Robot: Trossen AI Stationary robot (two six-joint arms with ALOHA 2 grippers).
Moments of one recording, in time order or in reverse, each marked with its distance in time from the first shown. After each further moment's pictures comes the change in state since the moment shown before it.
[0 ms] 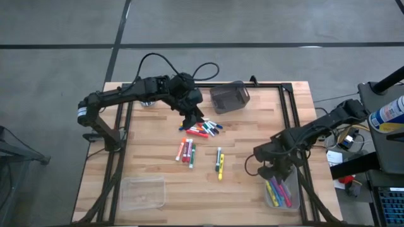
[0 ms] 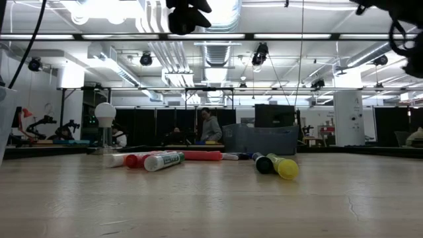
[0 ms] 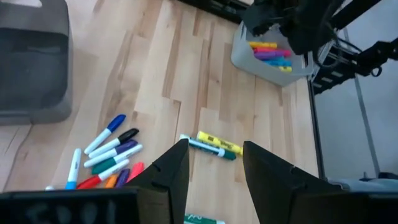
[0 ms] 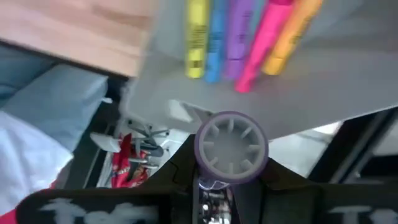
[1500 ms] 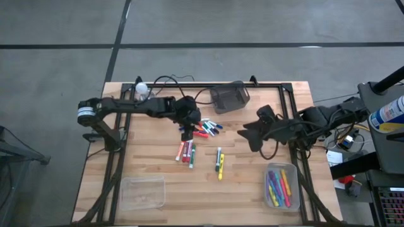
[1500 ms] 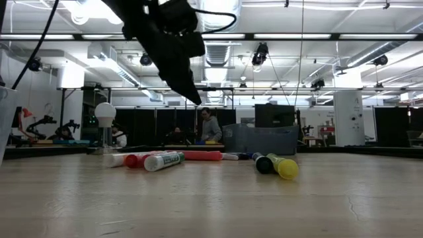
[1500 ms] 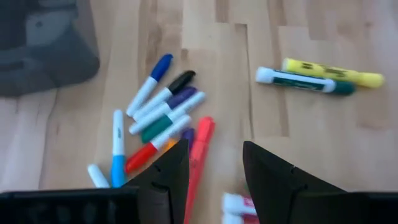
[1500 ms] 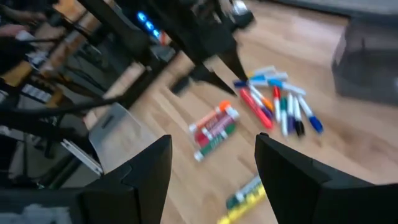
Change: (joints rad) left arm 0.000 0.001 -0.547 0.443 -0.174 0.302; right arm -0.007 -0.001 0.697 0.012 1.363 -0.595
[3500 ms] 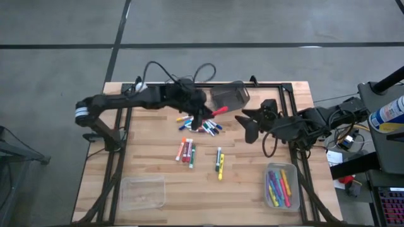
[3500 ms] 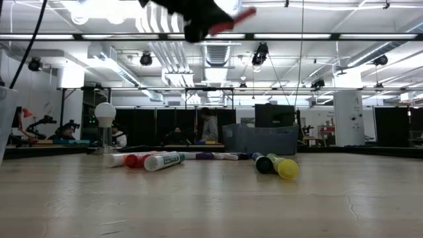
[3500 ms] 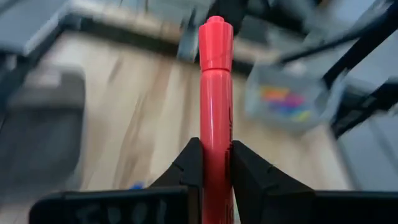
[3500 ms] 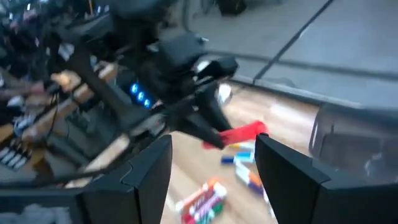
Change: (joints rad) left arm 0.008 -0.036 0.287 0.091 0.142 -0.296; right arm 0.000 0.000 -0.027 0.198 0.316 -0.170
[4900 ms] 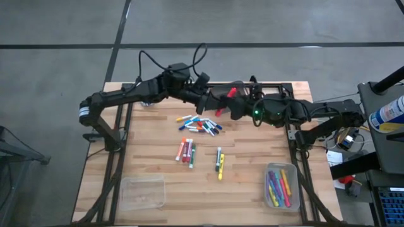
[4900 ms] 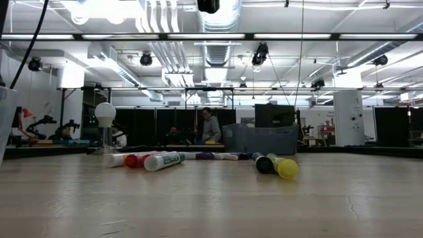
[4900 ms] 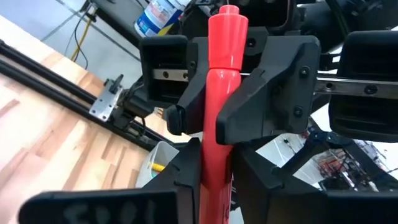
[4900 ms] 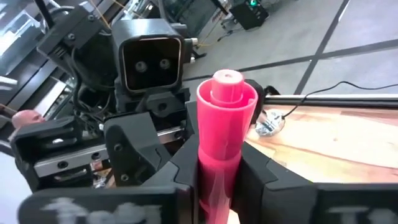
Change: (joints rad) left arm -0.003 0.053 0.228 0.149 0.153 -0.531; right arm -0.261 0.076 -0.022 0.403 -0.246 0.069
